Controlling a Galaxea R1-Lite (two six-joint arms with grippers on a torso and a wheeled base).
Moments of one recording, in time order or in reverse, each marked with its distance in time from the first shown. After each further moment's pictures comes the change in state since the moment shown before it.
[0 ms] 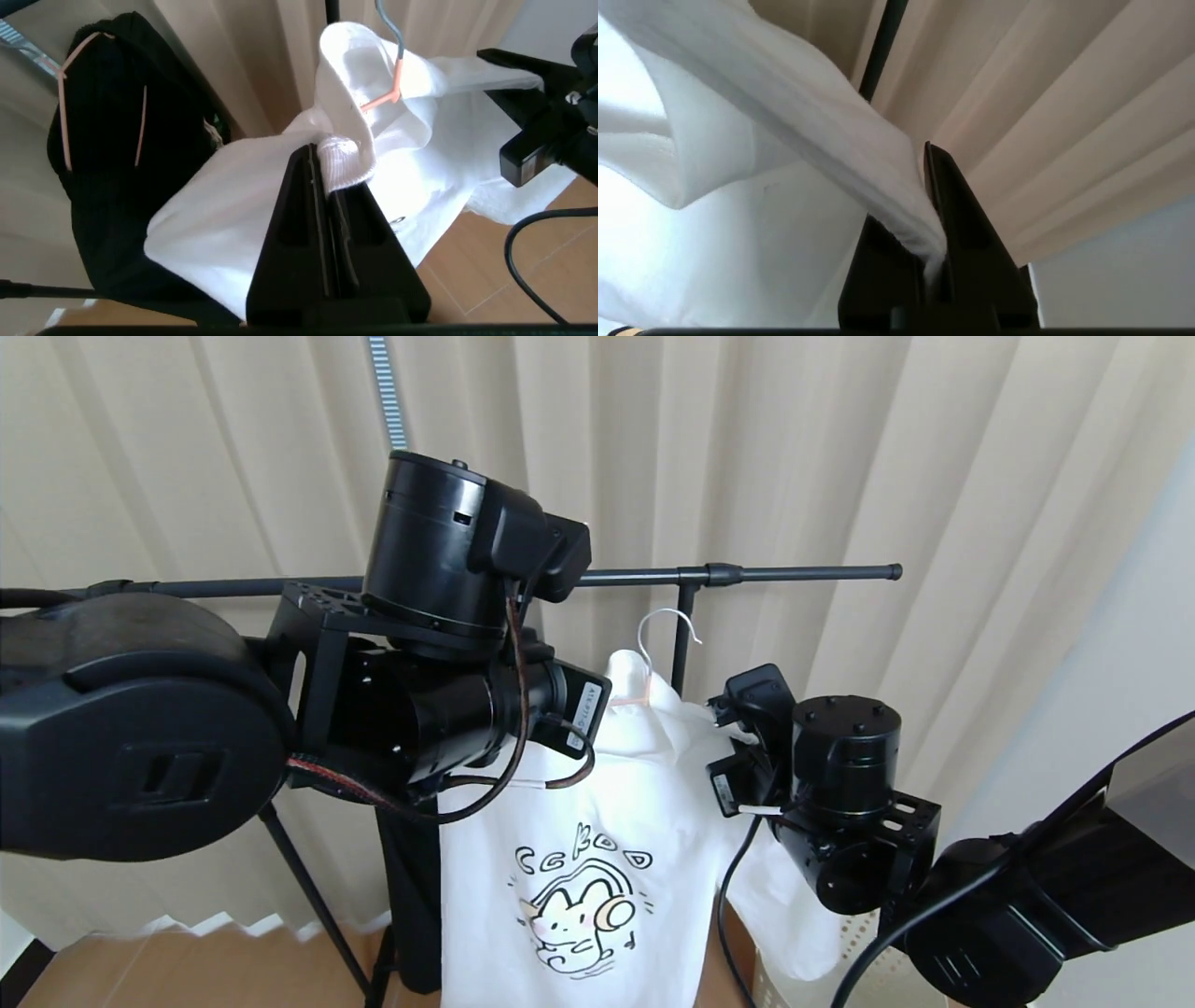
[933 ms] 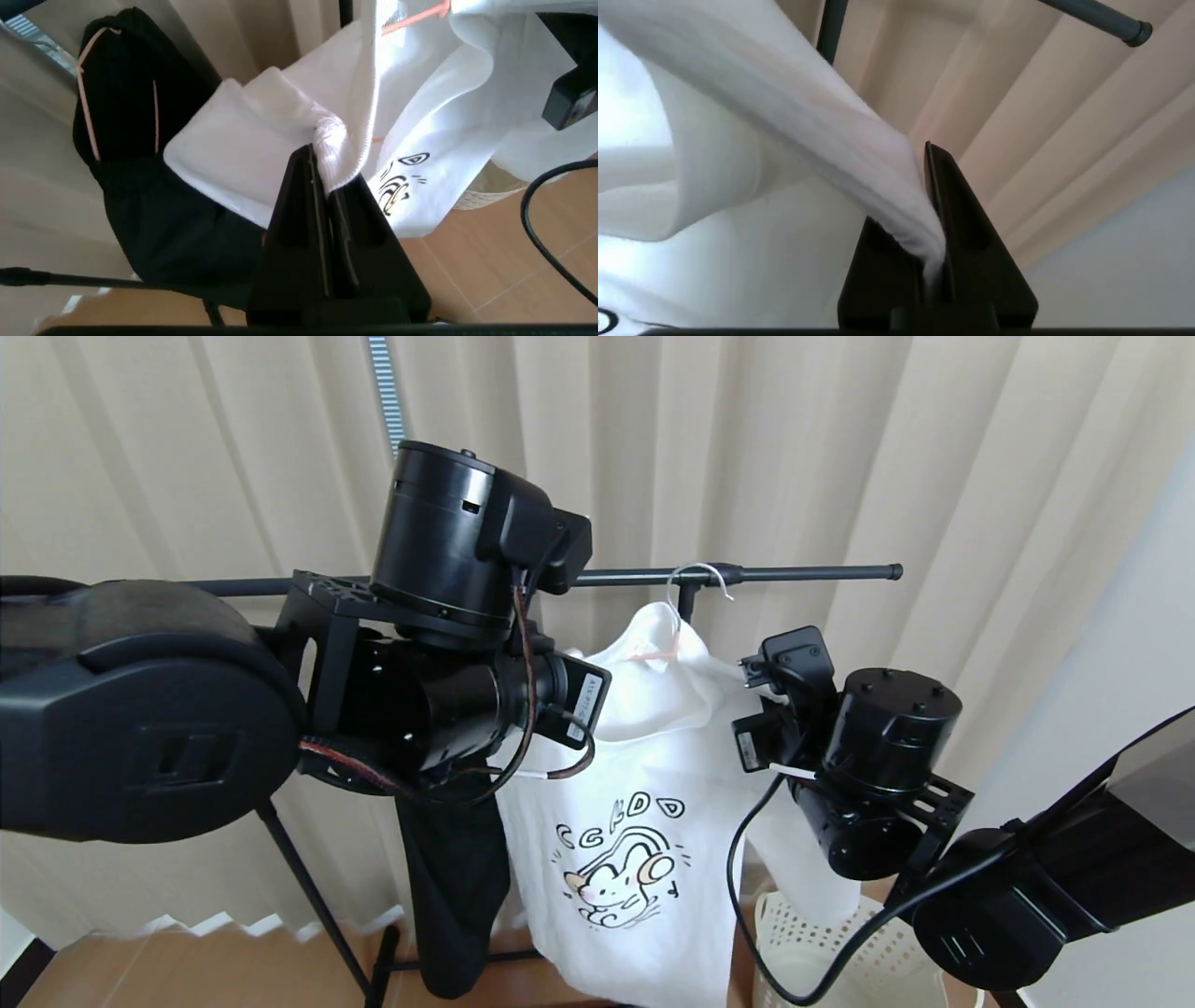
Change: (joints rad) left arm 0.006 0.017 -0.034 0.009 0.030 0.010; right arm -0.053 -0.001 0.004 -0.220 -0.037 -0.098
